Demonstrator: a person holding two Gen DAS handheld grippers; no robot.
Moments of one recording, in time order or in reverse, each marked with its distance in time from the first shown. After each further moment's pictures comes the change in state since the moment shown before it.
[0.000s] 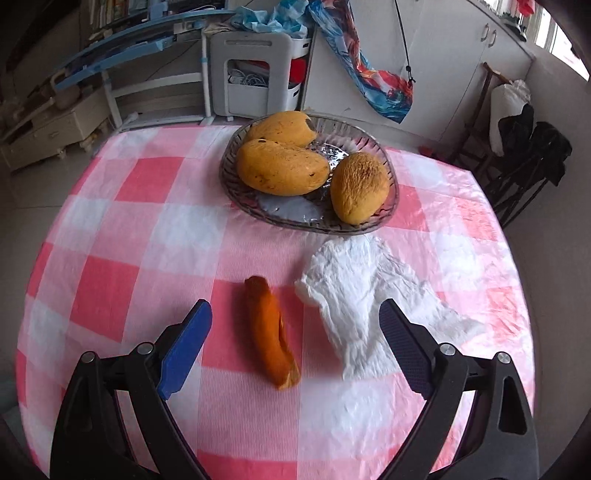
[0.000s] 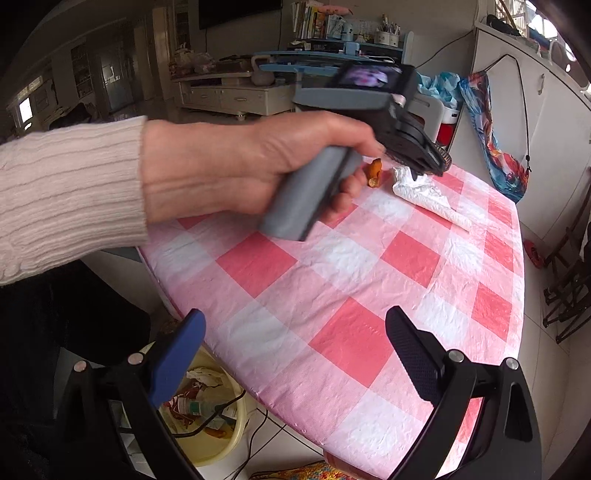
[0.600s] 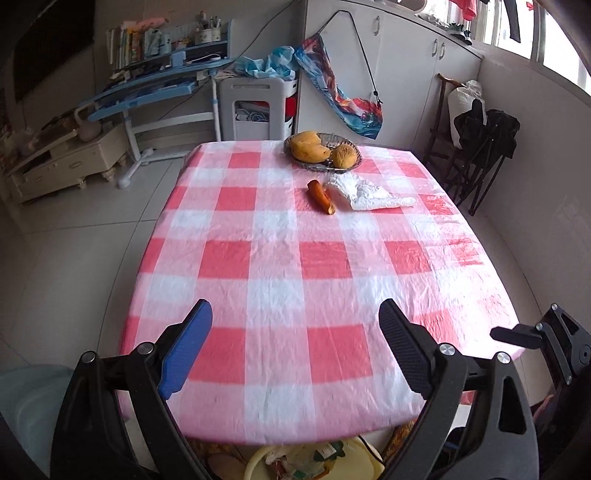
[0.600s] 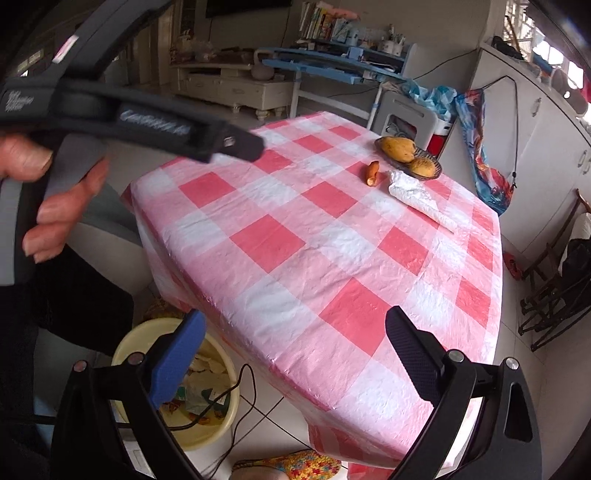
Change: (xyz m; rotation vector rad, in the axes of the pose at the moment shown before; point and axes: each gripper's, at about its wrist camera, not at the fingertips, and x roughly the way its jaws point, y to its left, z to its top) left arm -0.207 0.074 -0.157 0.097 -0.153 -0.043; right arm -0.012 0.020 -0.008 -0.075 0.027 -0.079
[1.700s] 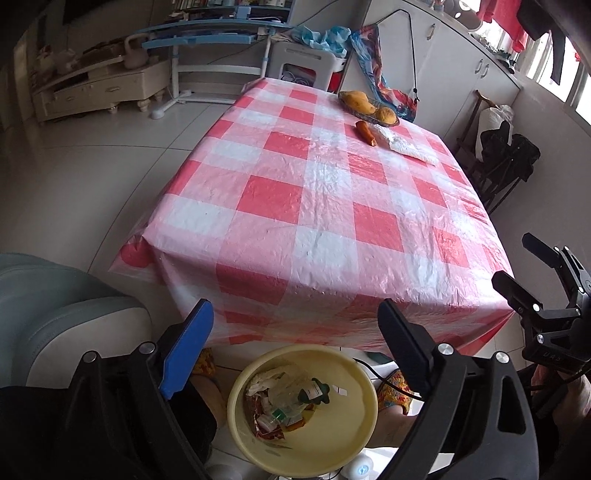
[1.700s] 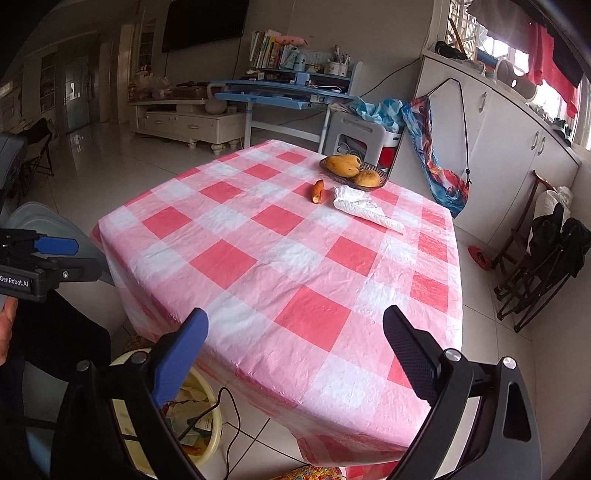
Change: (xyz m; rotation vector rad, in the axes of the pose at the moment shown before) left arm -0.050 0.049 -0.132 -0.237 0.079 -0.001; right arm -0.028 -0.008 -0.025 0.129 -0.137 -0.157
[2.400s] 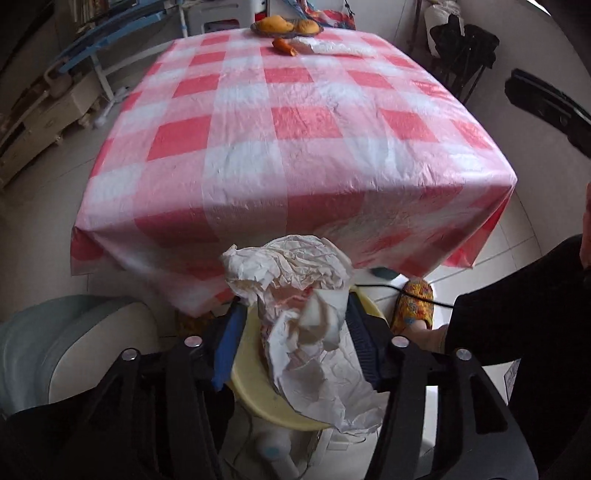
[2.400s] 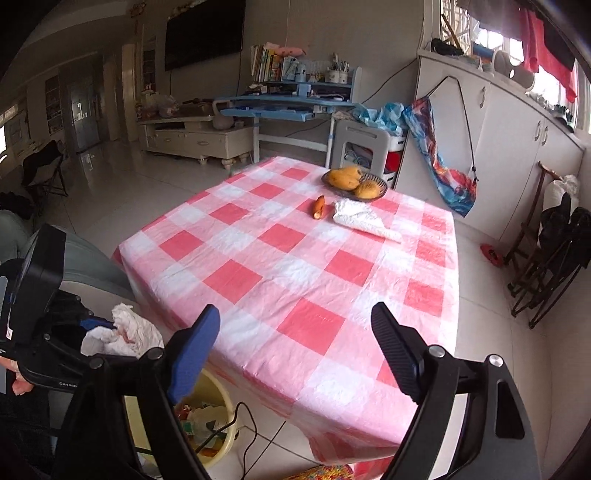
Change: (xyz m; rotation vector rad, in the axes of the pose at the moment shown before) left arm 0.019 -0.049 -0.035 0.308 0.202 -0.022; right arm -0.033 -0.029 0.010 0.082 -0.069 0.072
